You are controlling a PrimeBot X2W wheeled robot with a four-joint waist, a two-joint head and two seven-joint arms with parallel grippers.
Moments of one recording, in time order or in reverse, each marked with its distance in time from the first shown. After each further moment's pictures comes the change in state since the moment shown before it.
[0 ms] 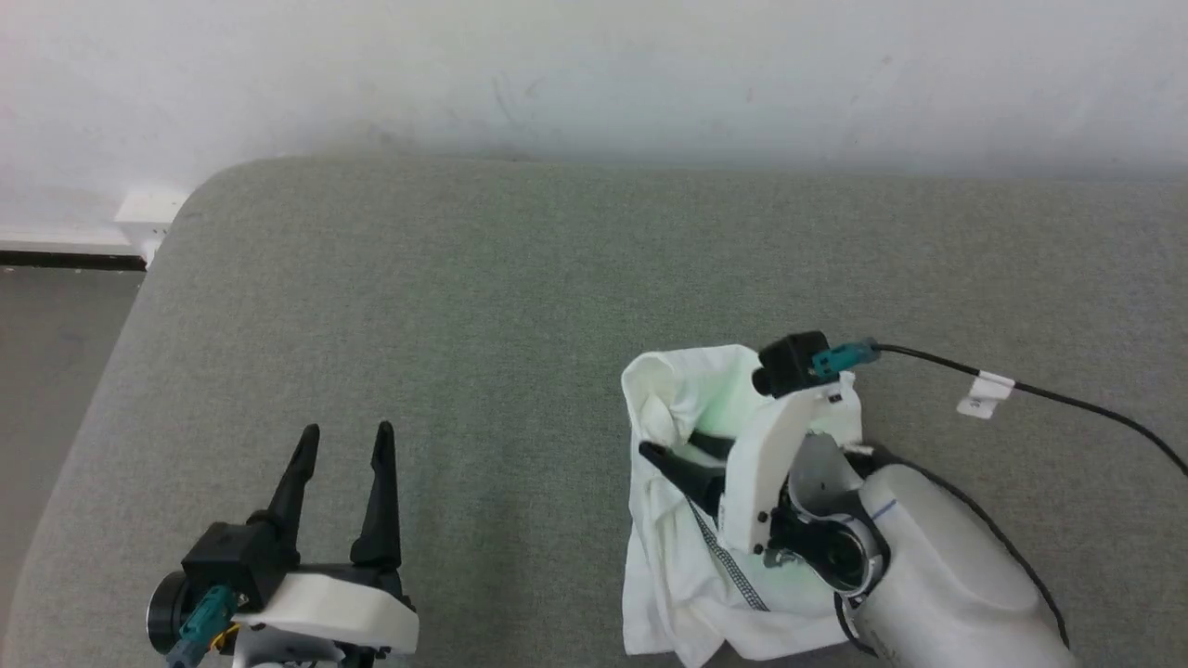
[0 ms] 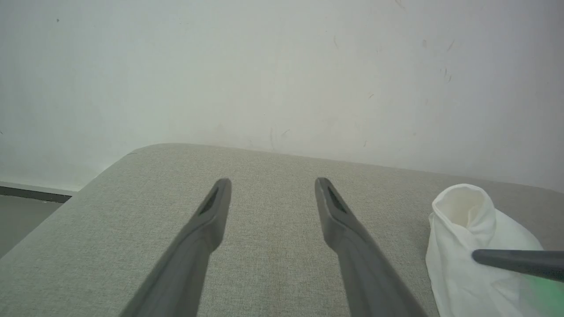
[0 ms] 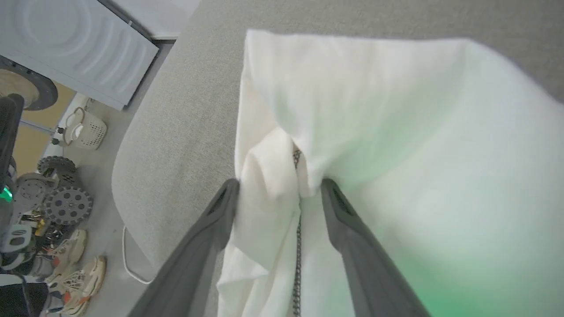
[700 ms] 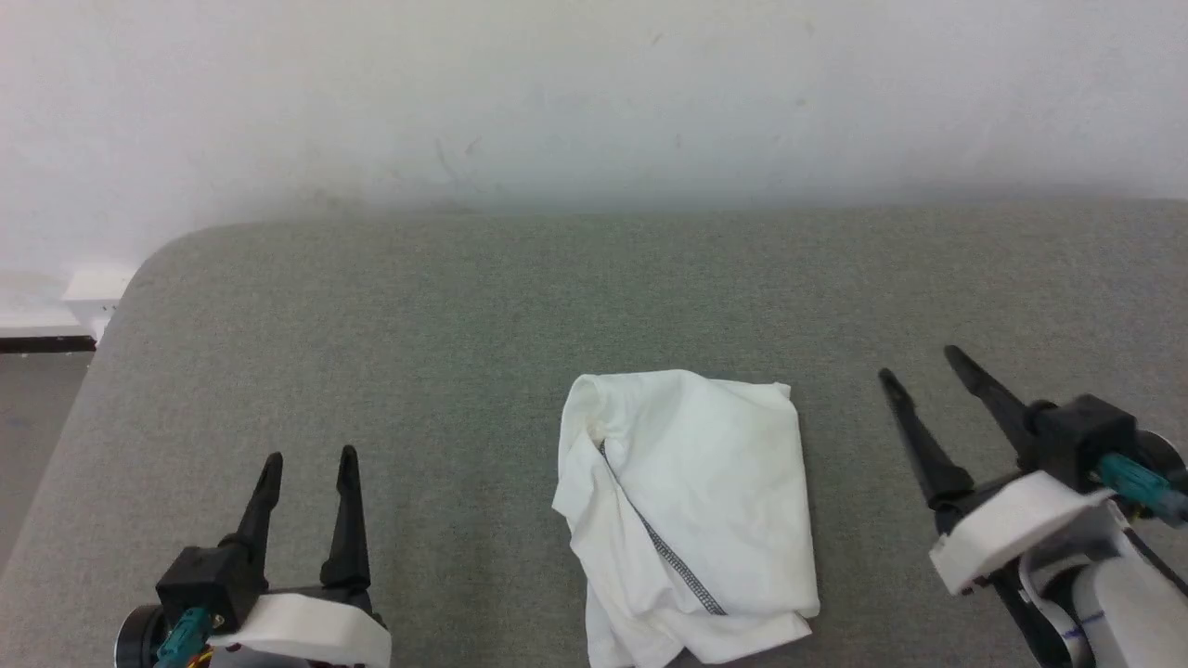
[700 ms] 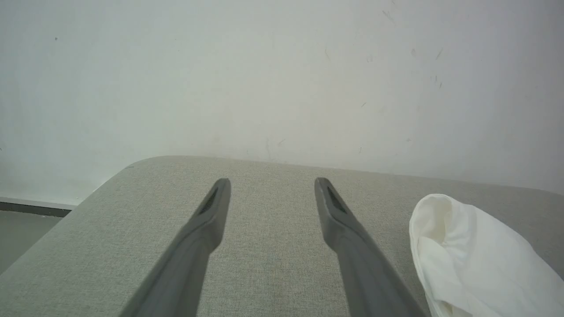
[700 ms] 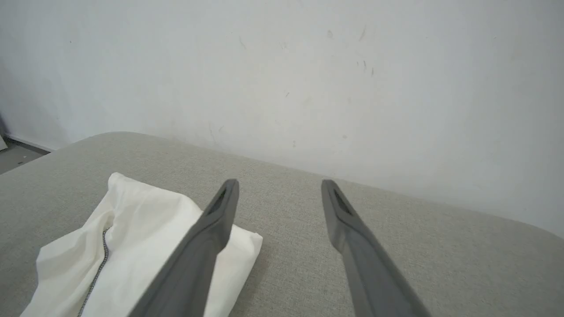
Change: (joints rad) left arm 0.032 0.012 0.034 0.021 0.000 0.031 -0.009; right arm 0.295 -0.254 -0.223 -0.427 -0.502 0.000 -0.542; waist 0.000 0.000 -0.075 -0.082
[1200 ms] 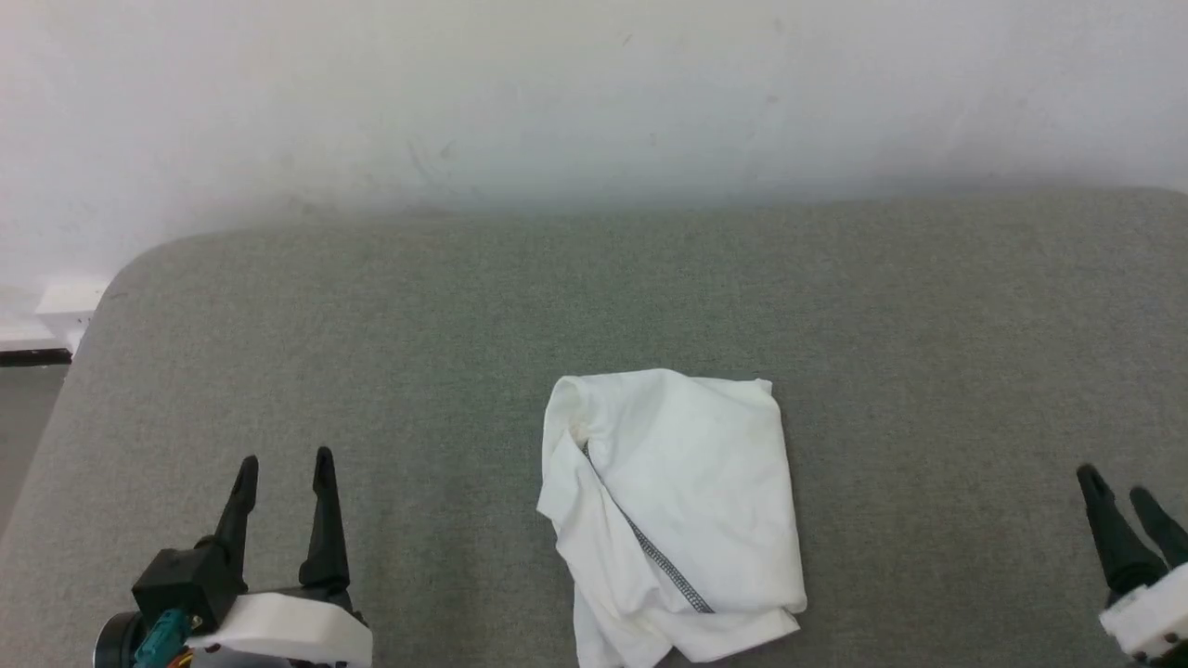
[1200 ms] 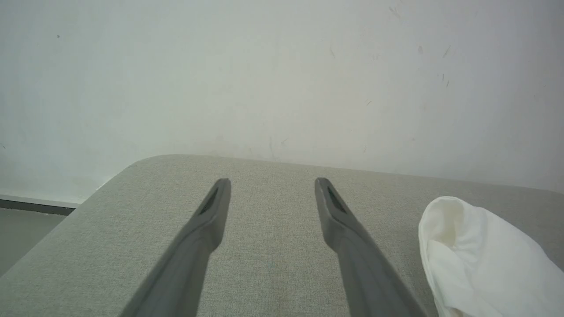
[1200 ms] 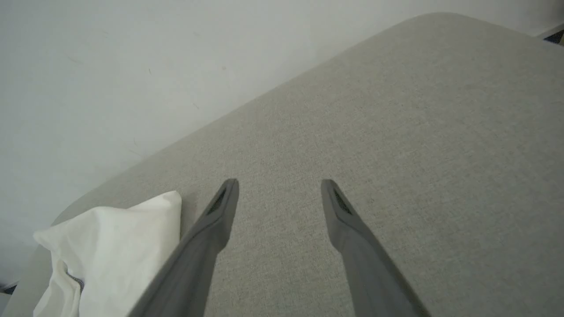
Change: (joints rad) left arm 0.011 0.020 0.025 0.000 -0.021 0.022 0.002; right arm 0.262 0.200 -0.554 -0.183 0.269 0.000 0.362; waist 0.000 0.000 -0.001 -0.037
